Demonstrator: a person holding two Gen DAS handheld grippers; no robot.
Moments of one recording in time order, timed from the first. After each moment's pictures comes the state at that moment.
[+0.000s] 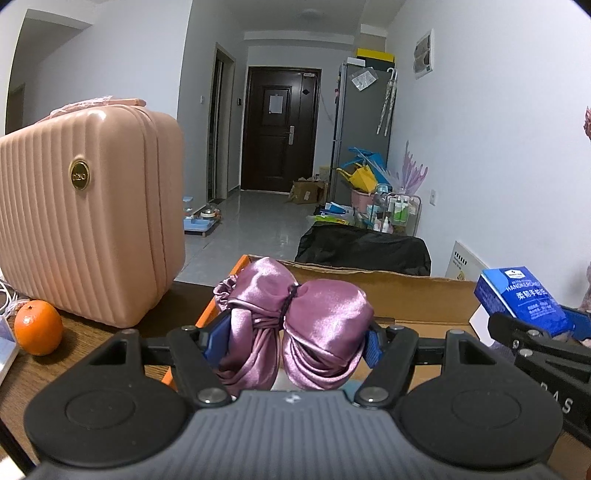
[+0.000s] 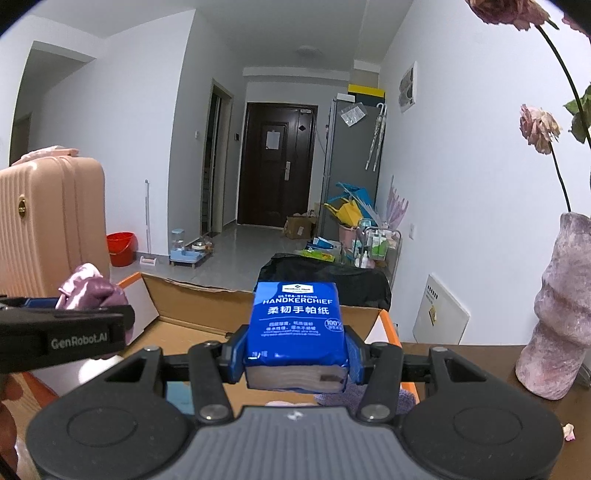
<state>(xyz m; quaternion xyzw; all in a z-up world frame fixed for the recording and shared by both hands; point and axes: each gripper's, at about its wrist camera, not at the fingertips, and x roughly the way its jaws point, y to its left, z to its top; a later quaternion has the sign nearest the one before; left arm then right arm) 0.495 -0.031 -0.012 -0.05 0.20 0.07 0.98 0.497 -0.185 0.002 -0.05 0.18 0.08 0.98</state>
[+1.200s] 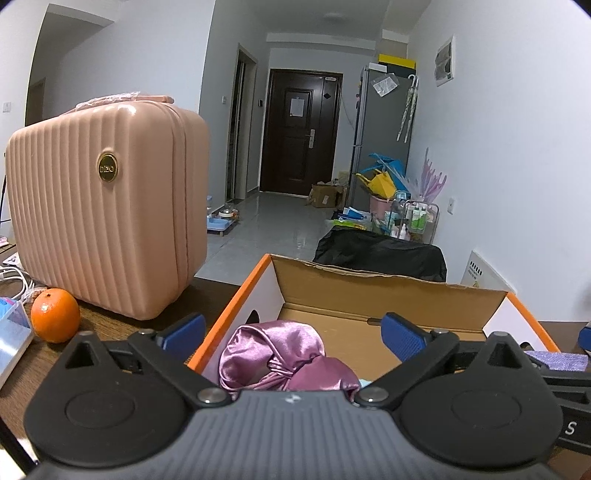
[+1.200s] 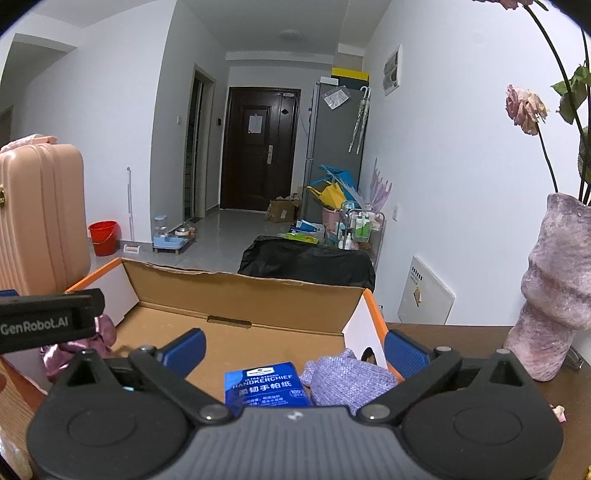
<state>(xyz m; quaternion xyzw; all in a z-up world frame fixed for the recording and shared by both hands) 0.494 -0.022 -0.015 -0.06 0.20 0.10 0.97 0.502 -0.189 -0.002 -0.05 0.20 0.05 0.98</state>
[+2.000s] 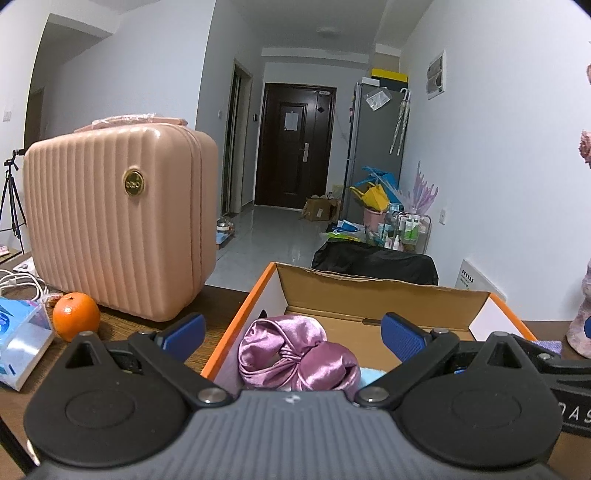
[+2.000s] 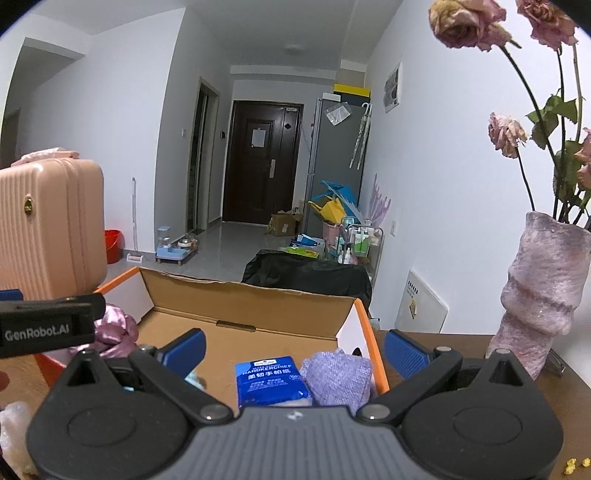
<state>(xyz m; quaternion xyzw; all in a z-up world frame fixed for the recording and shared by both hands) 0.452 -0.019 -0.005 -0.06 0.18 0.09 0.98 0.455 -0.194 0.015 -0.06 0.18 0.06 0.98</state>
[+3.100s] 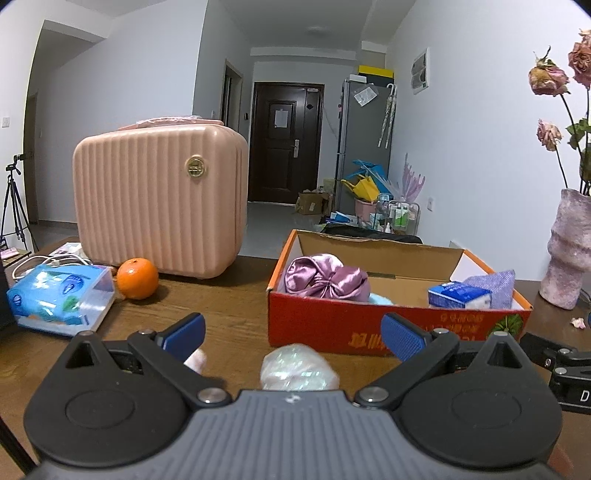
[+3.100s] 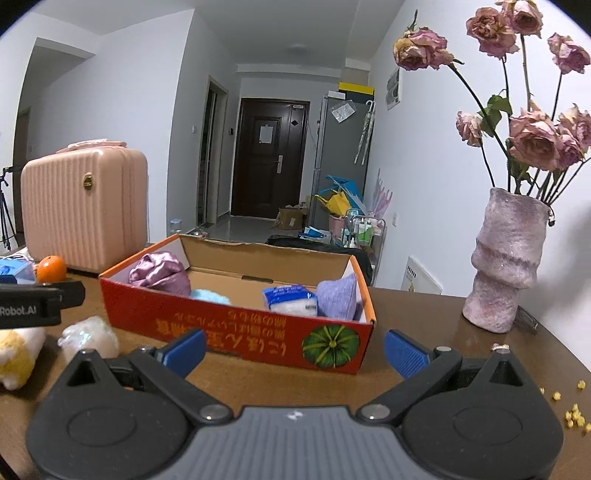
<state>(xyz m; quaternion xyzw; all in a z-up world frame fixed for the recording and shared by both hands) 0.330 0.000 -0.008 -0.04 0.18 0.07 0.98 0.326 -0.204 -0.001 -0.06 0.19 0.07 0.98</state>
